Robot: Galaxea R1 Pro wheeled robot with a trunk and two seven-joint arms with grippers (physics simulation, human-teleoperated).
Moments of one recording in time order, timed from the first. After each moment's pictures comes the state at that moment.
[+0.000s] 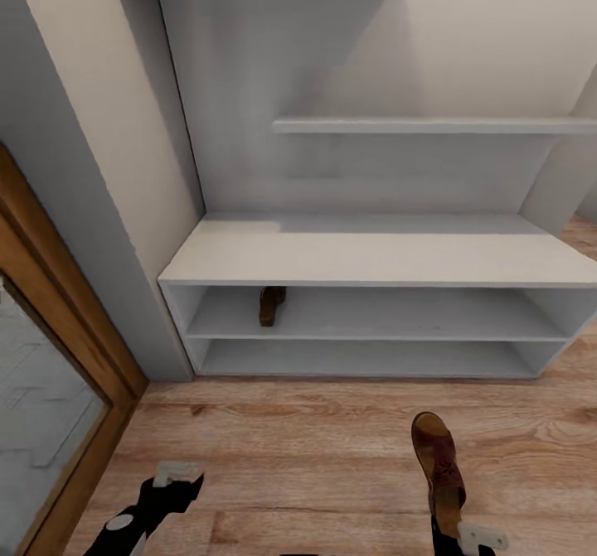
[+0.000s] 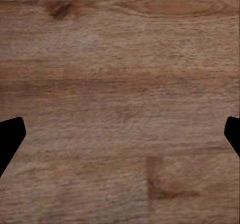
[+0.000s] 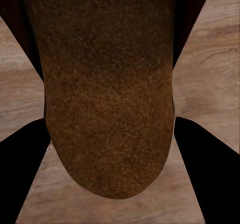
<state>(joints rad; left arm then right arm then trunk) -0.33 0.11 0.01 -0.61 0.03 0.01 -0.14 -0.31 -0.08 -0.17 -0.21 0.01 -0.56 -0.07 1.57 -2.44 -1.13</state>
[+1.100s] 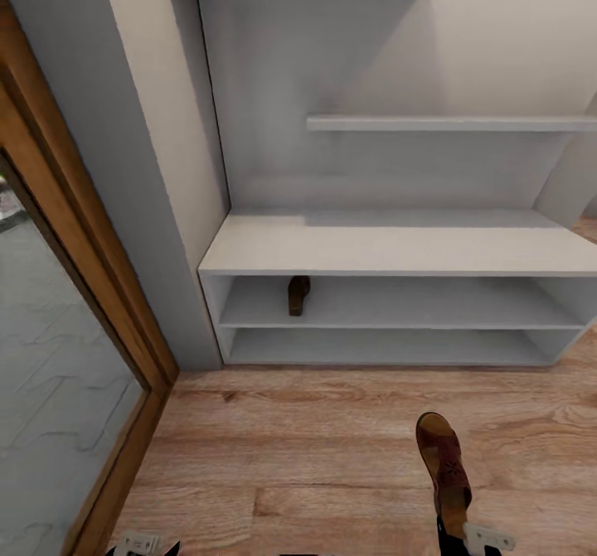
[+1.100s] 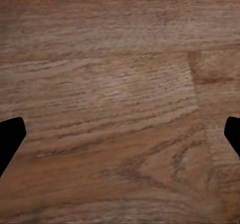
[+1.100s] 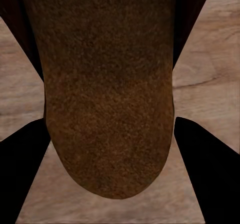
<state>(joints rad) -0.16 0.21 0.04 -0.54 0.09 -0.20 -0.40 -0.31 -0.09 -0.17 -0.20 0.01 -0.56 -0.07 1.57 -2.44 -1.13</state>
